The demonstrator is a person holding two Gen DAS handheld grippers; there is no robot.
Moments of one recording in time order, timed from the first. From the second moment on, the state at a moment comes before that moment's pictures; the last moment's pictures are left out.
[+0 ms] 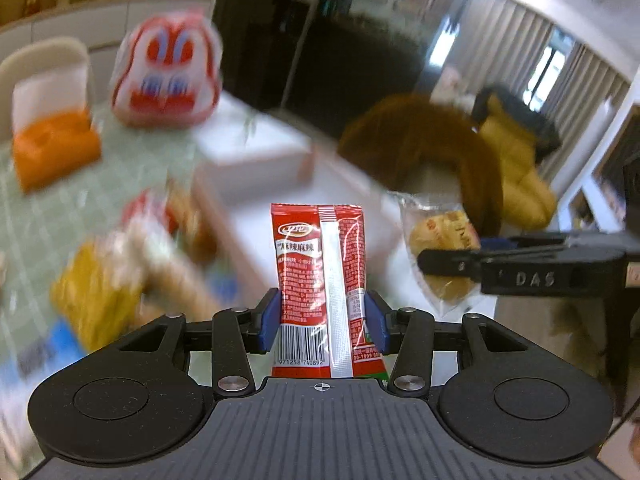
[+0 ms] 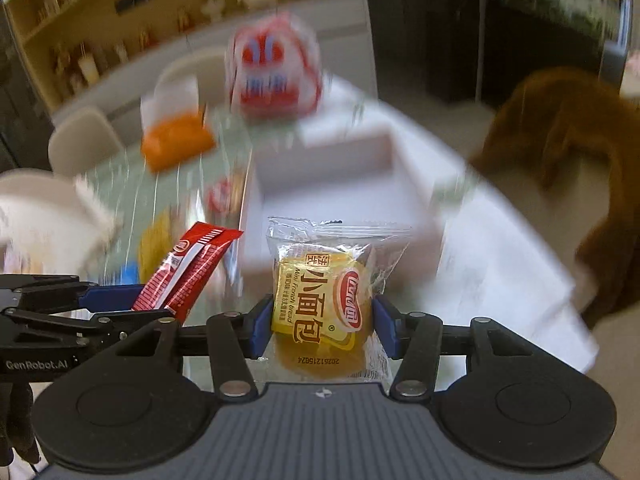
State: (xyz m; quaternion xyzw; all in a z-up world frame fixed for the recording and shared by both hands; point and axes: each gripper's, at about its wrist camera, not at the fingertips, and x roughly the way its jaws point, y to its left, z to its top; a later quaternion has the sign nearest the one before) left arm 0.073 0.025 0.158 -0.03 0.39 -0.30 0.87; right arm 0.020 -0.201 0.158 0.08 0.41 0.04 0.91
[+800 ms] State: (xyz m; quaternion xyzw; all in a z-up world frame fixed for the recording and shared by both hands) left arm 0.133 0.130 0.088 -0.14 0.45 -0.07 0.88; right arm 0.106 -0.156 0.102 0.01 0.46 0.09 0.88
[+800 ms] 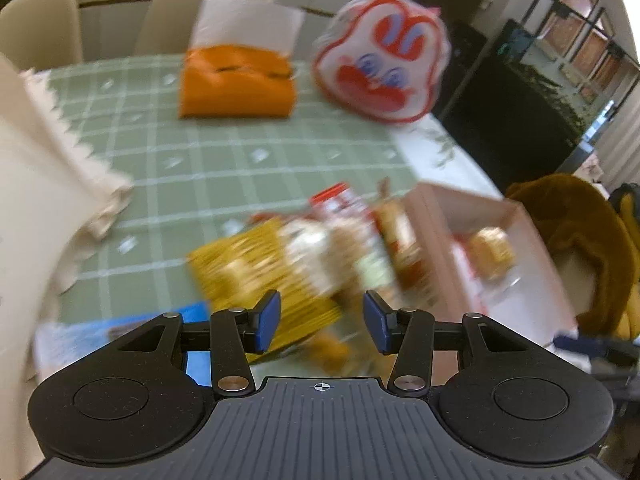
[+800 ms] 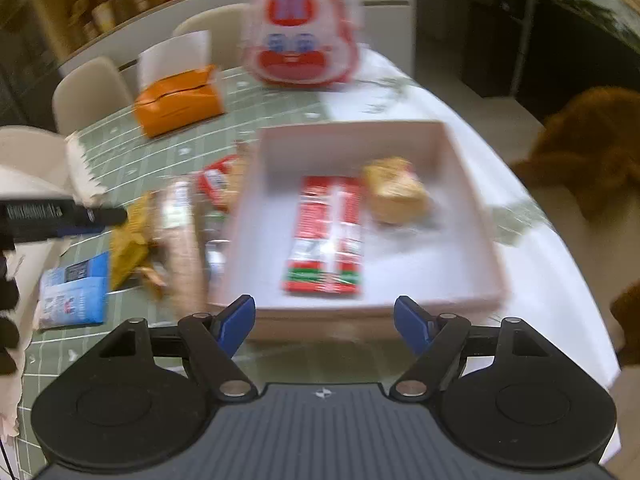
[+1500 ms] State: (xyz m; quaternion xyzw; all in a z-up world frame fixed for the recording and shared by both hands) left arm 0.178 0.221 0.049 -0.24 0.45 -0.03 0.86; right arm 0.137 -0.006 0.063 -0.01 0.50 0.09 0.86
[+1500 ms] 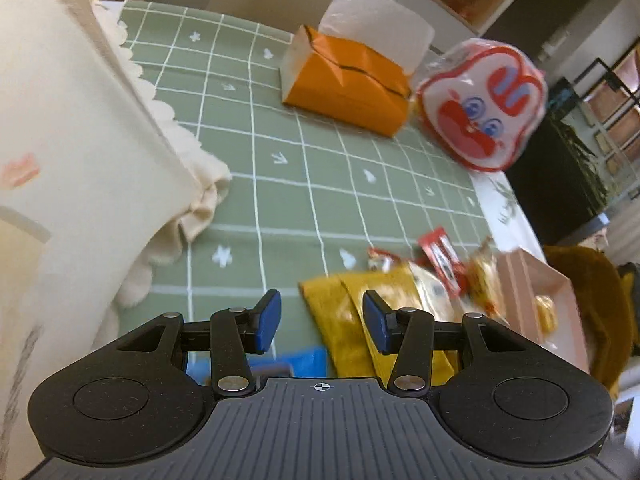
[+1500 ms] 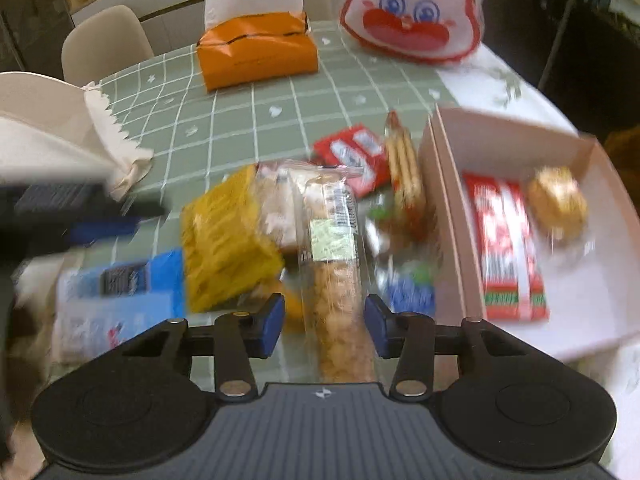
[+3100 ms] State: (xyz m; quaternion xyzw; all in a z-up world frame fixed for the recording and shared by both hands) left arm 0.020 0.266 0.038 -0.25 0.46 -0.10 0.85; right arm 0.135 0.079 0.055 -0.12 0.51 0.10 0.85
